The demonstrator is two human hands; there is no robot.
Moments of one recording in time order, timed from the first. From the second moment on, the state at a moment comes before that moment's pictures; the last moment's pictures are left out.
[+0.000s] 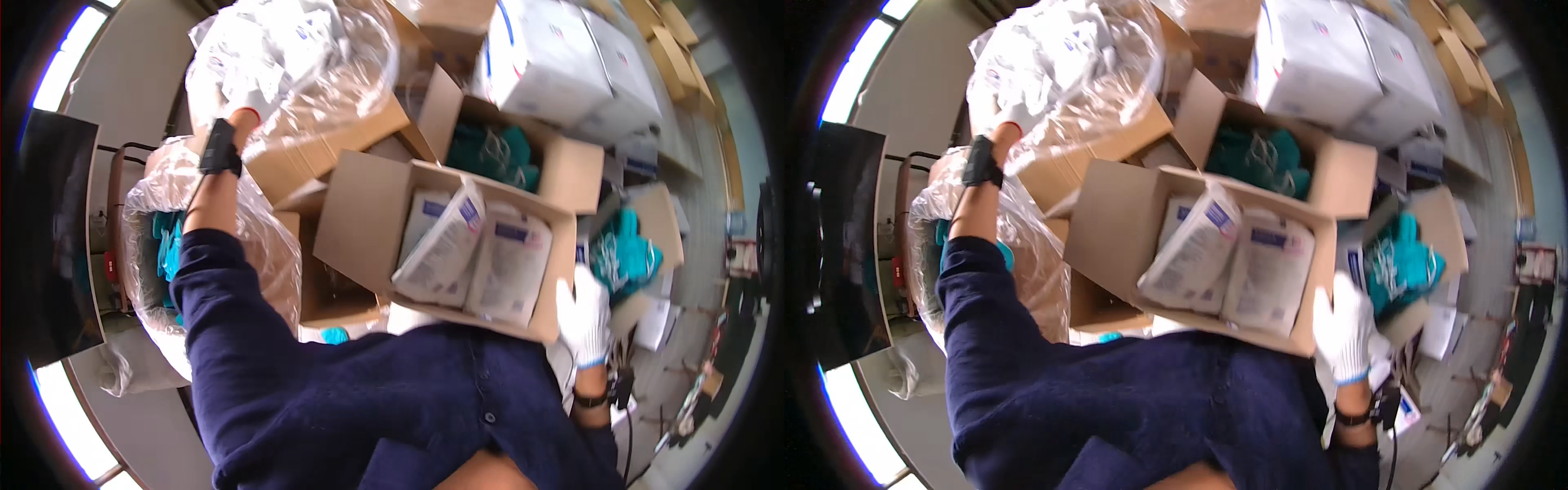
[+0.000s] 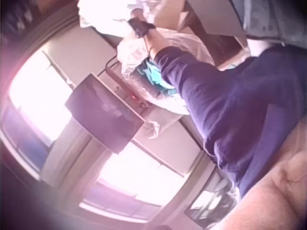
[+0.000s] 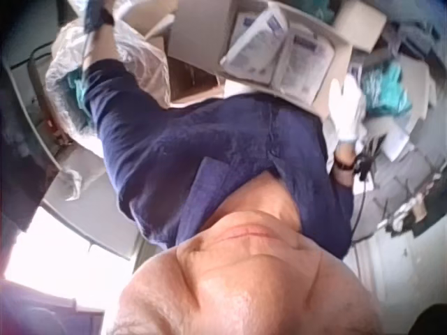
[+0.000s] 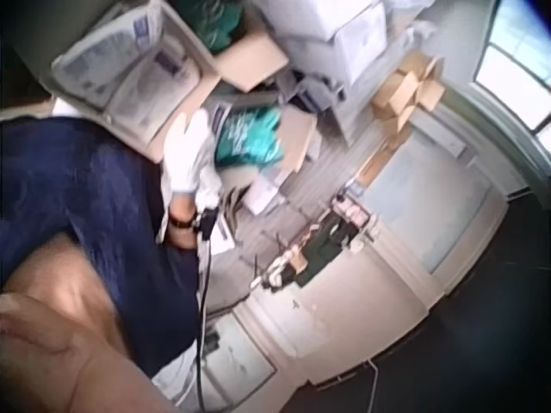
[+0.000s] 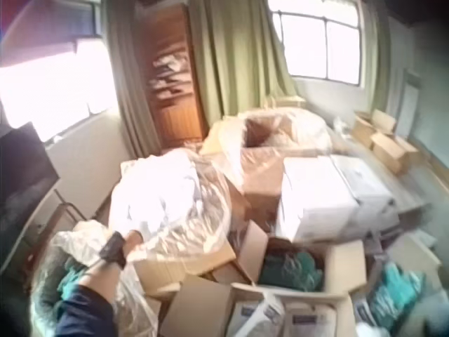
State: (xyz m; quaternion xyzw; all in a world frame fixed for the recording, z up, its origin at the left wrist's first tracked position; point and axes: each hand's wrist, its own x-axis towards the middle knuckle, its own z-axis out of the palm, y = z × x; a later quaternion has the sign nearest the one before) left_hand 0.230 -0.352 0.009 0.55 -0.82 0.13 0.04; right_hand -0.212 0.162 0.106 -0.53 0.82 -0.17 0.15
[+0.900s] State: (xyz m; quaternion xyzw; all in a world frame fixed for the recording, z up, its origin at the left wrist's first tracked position) left_hand -0.022 0.026 0.037 0.61 -0.78 -0.13 -0.03; right_hand -0.226 0.210 0.056 -0.56 0.78 -0.27 0.03
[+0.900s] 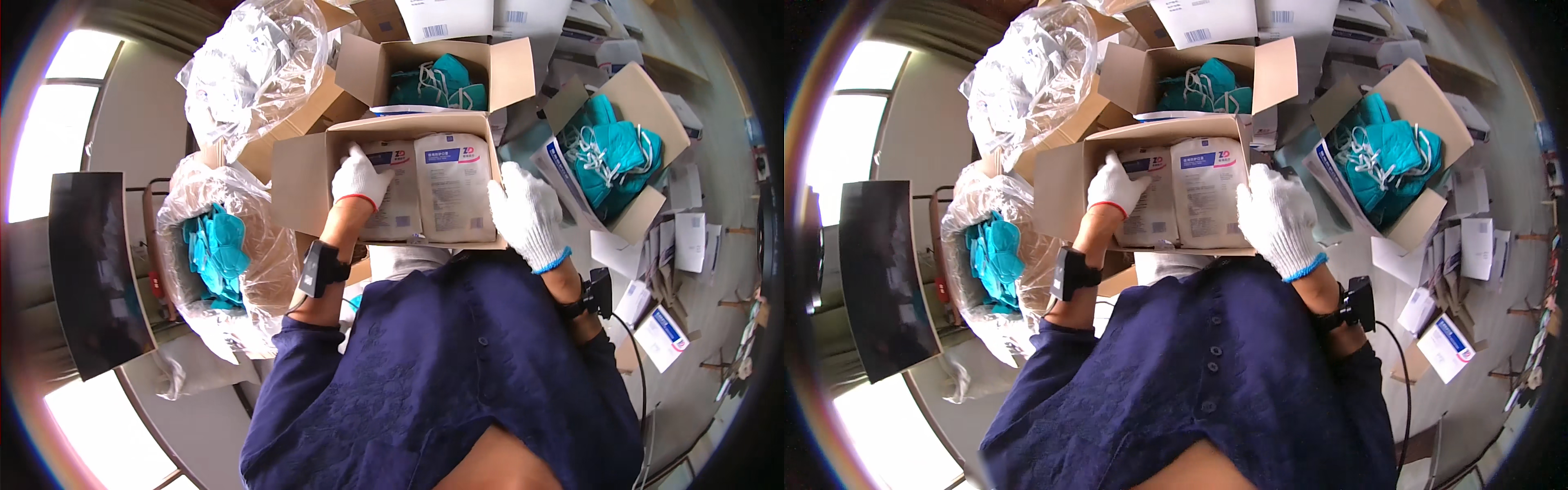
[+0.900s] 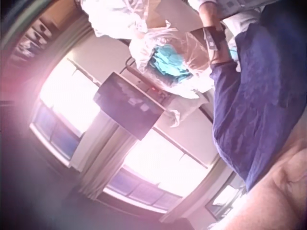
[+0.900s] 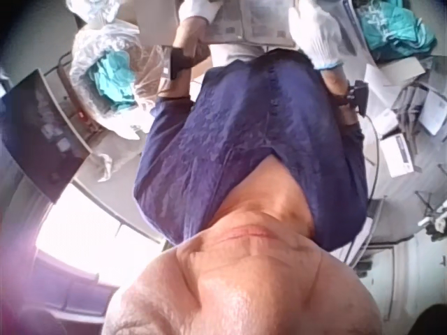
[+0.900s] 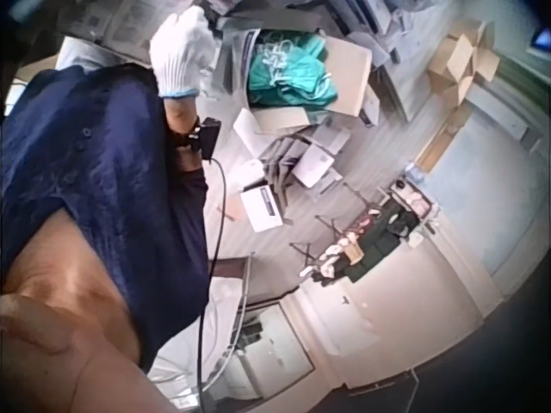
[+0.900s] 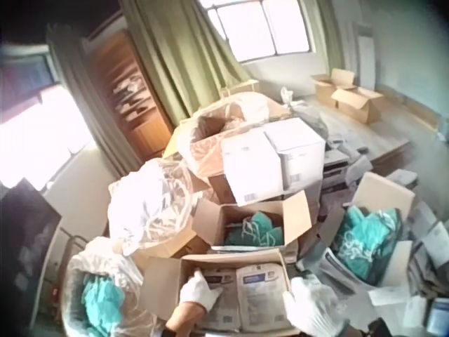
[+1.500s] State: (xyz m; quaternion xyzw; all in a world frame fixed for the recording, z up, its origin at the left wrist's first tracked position) left_hand -0.007 0.002 0.113 0.52 -0.77 -0.27 0.26; right_hand -0.226 0.211 0.039 -0.54 0.79 -0.29 0.04
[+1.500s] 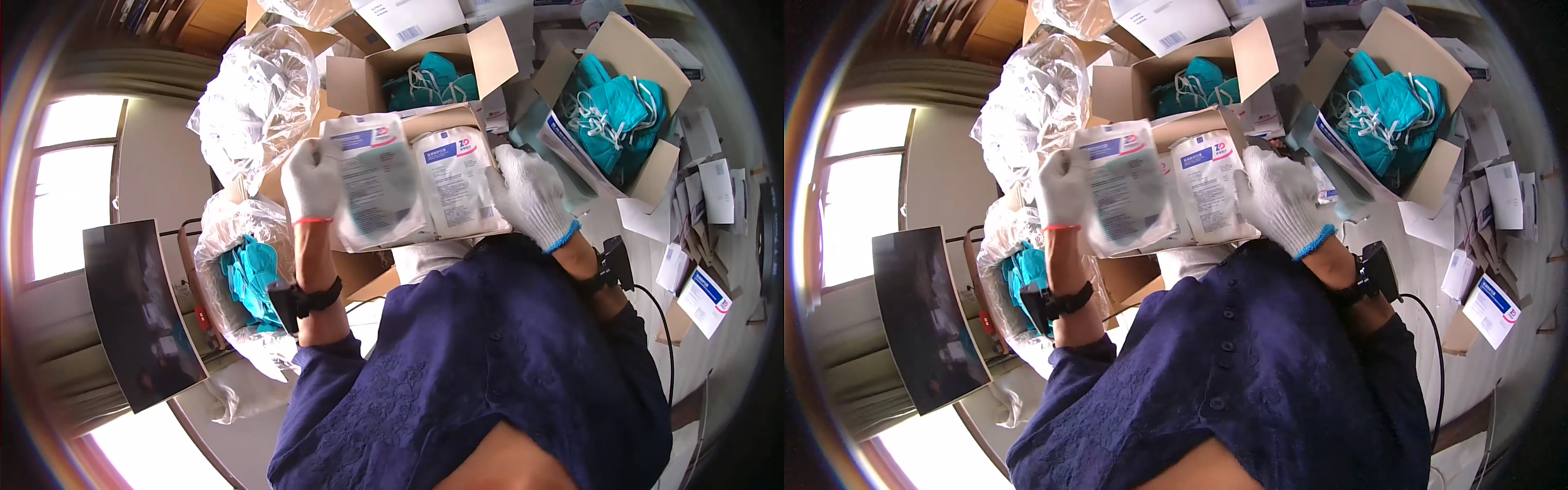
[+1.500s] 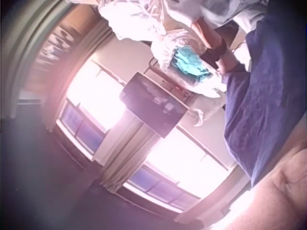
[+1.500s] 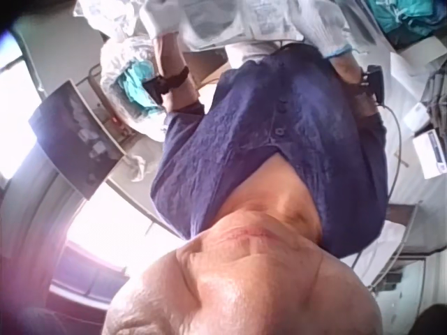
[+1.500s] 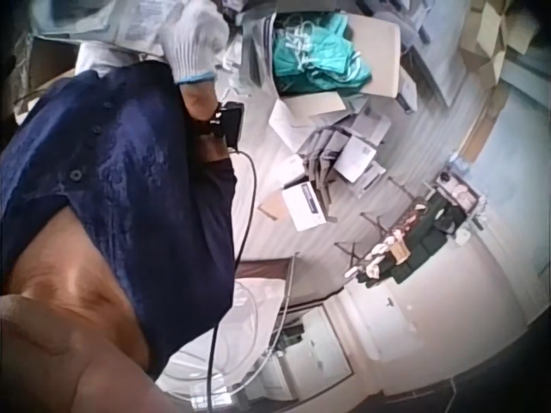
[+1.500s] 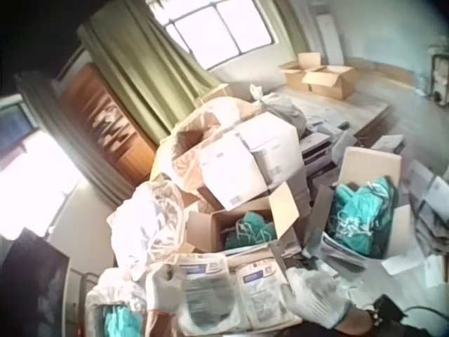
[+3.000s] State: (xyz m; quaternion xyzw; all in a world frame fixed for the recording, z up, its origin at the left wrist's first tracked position) left_hand -0.045 0.077 0.104 0.27 -0.93 -0.19 0.15; right_hand -0.213 0.174 0.096 -0.59 0.61 -0.53 0.09
